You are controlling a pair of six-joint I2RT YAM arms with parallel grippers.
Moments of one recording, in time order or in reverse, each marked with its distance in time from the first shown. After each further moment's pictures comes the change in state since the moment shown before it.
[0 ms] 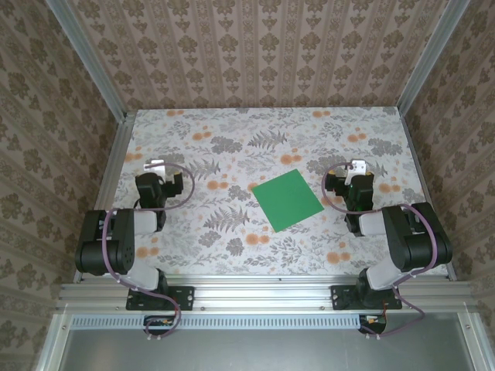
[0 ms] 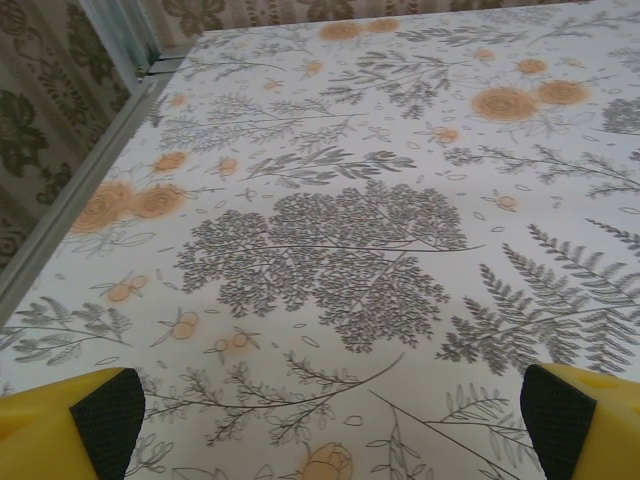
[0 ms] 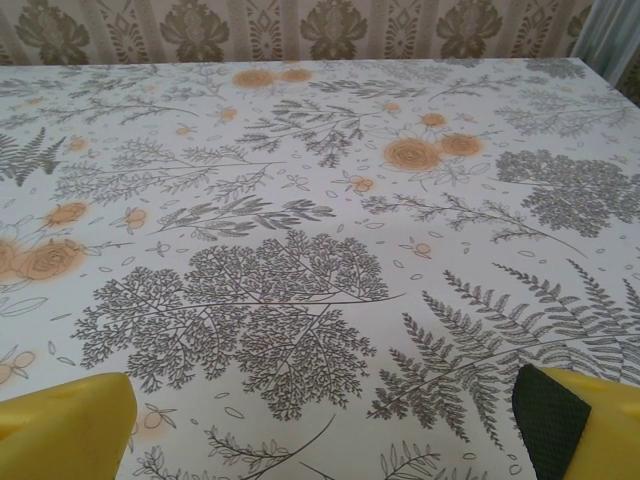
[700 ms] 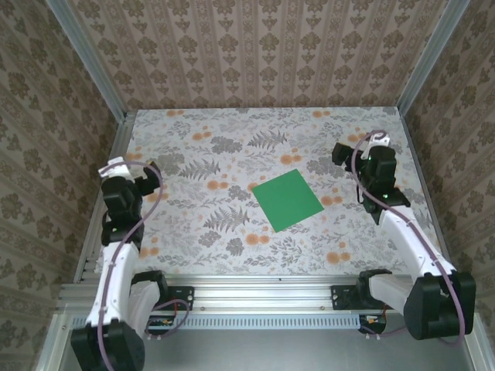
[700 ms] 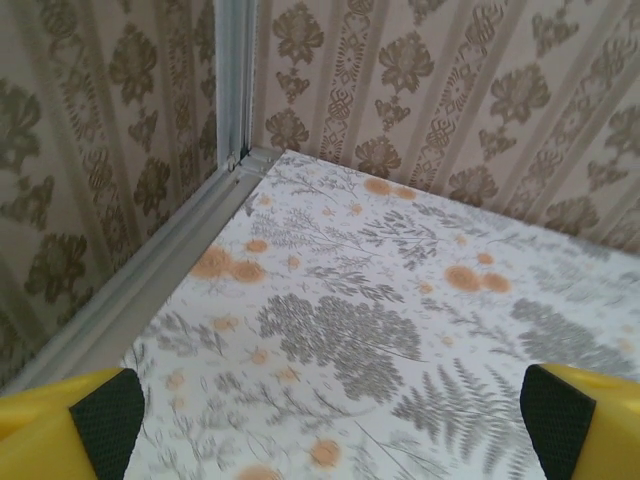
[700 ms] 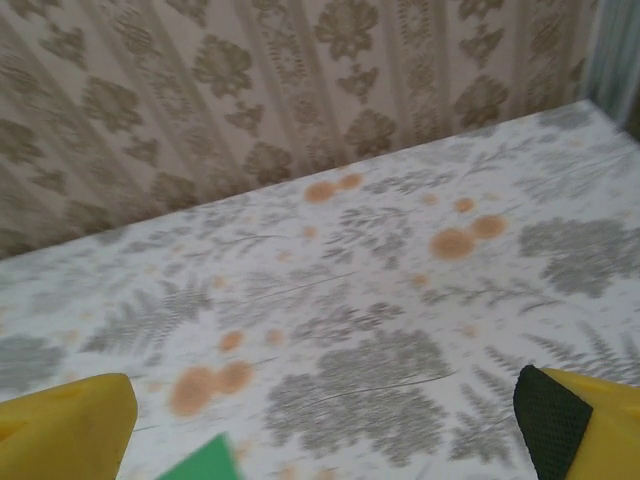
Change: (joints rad) left arm 0.117 -0.792 0.143 -0.795 0.033 -0.333; right arm -0.010 -0.475 0.406 -0.895 -0.127 0.301
